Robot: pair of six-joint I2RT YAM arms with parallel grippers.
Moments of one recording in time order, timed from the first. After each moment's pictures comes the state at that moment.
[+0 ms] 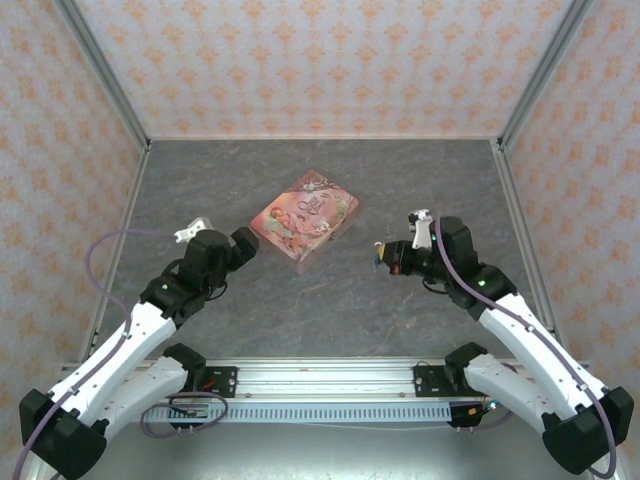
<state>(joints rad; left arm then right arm) -0.44 0.82 0.66 -0.53 -0.29 -0.97 0.47 0.85 0.76 -0.56 -0.31 0.57</state>
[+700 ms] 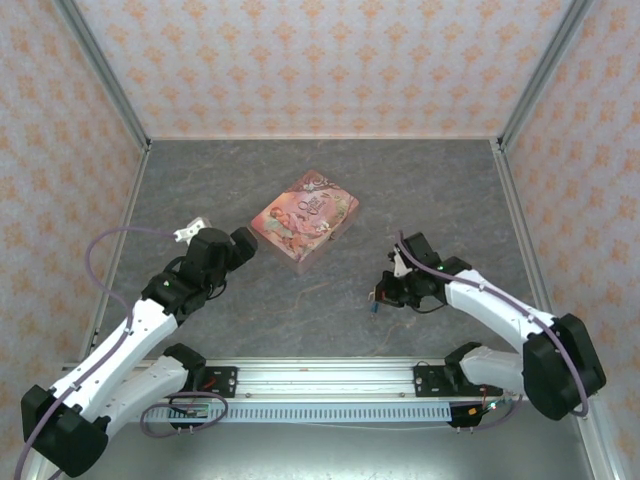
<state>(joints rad) -0.43 0.85 0.67 -0.55 -0.31 -0.96 0.50 1.19 0.62 -0.59 -0.40 0.67</state>
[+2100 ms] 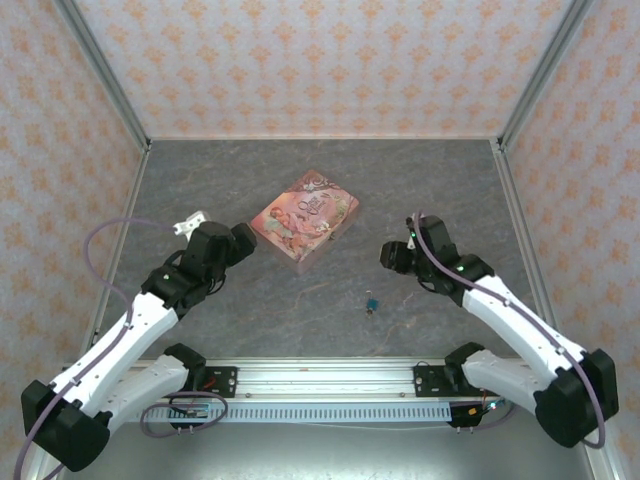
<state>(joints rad) -0.43 0.87 0.74 -0.60 -0.39 -0.88 0.48 0.96 0.74 -0.55 0.05 0.55</state>
